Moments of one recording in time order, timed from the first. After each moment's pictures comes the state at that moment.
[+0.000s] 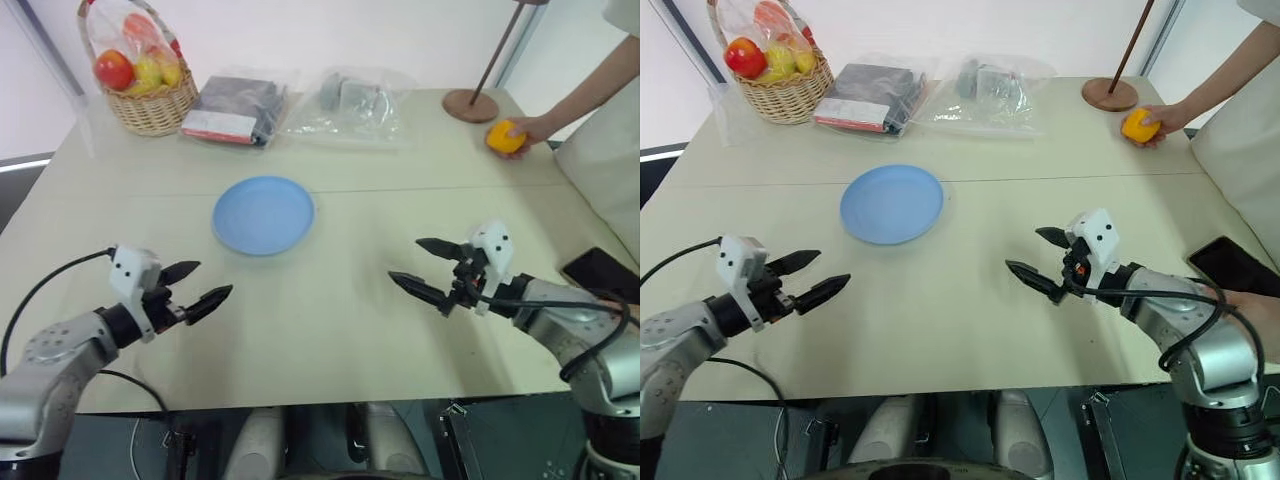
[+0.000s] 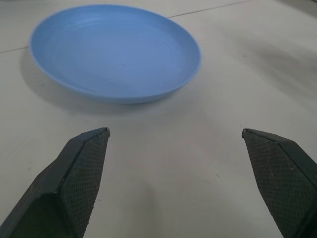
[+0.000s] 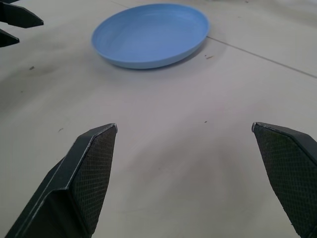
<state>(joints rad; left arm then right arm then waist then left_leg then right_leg) 0.11 0.71 0.37 -0.41 -0.67 0.60 -0.74 -0.14 -0.71 -0.18 -0.48 0.61 0.71 0.72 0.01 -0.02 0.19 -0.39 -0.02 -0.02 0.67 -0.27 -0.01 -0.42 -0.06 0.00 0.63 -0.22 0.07</state>
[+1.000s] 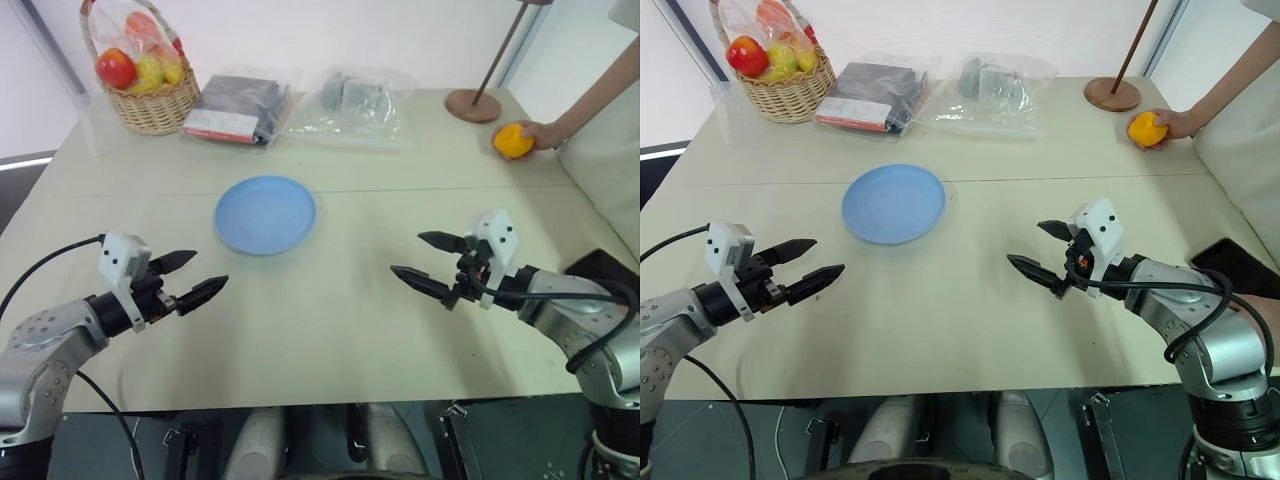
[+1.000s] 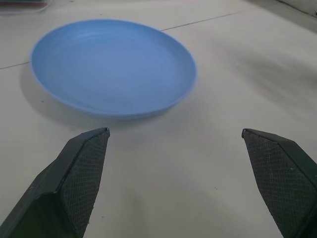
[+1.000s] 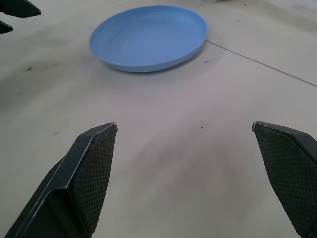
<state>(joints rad) 0.06 0.72 0.37 -0.40 -0.70 0.64 -0.76 -0.14 -0.72 -0.17 -0.48 0.61 0.72 0.69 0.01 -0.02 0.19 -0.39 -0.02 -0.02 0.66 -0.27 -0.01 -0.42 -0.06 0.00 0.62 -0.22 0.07</state>
